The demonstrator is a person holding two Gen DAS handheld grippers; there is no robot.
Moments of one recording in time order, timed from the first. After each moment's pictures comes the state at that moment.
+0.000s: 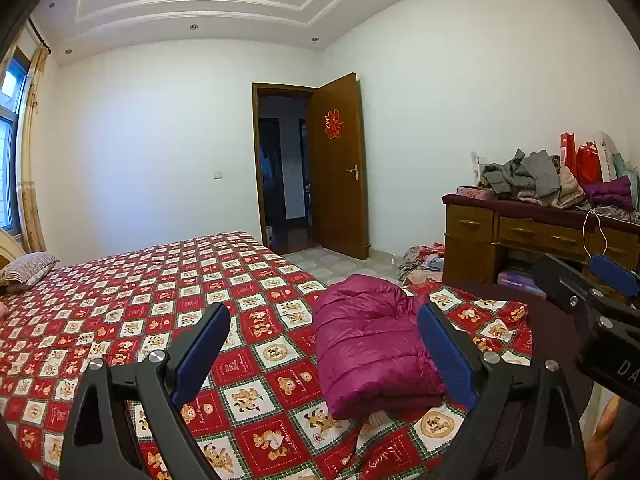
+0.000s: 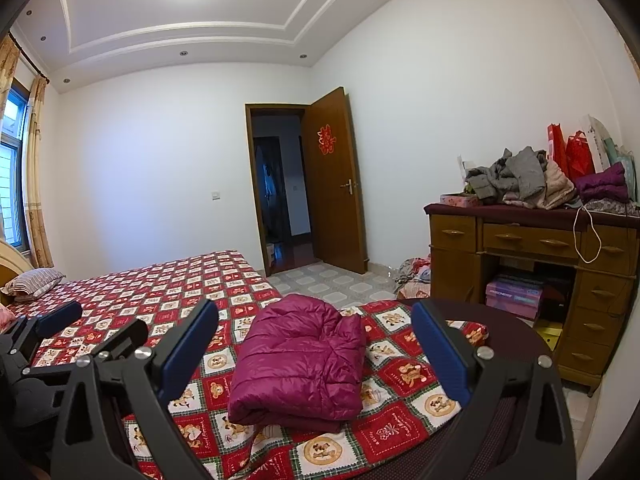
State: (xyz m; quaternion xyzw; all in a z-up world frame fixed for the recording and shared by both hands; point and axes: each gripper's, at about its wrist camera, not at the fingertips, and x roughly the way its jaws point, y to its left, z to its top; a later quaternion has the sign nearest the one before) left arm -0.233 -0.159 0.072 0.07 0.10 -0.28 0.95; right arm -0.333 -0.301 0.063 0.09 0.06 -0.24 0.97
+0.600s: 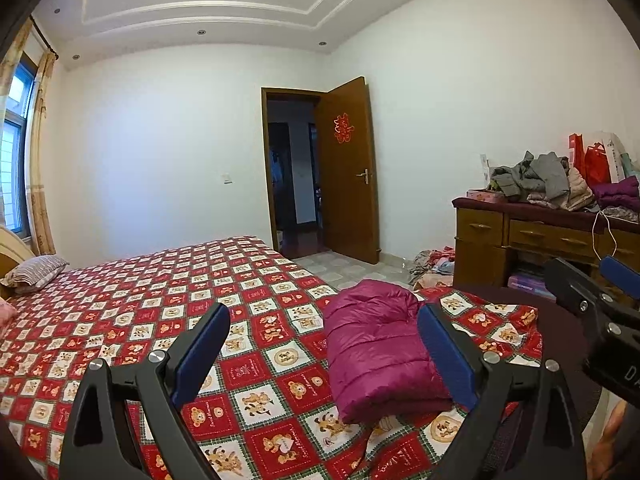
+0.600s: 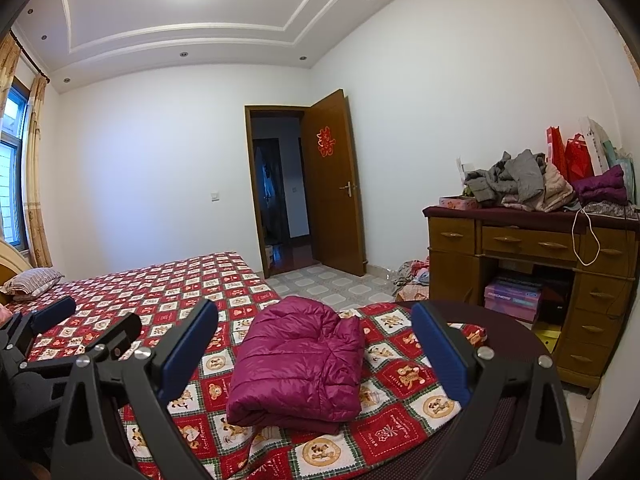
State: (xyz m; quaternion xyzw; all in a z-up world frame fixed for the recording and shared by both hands) left arm -0.232 -0.156 0.072 0.07 0.10 -0.27 0.96; right arm -0.333 -0.300 0.064 0.09 0.06 -0.24 0.96
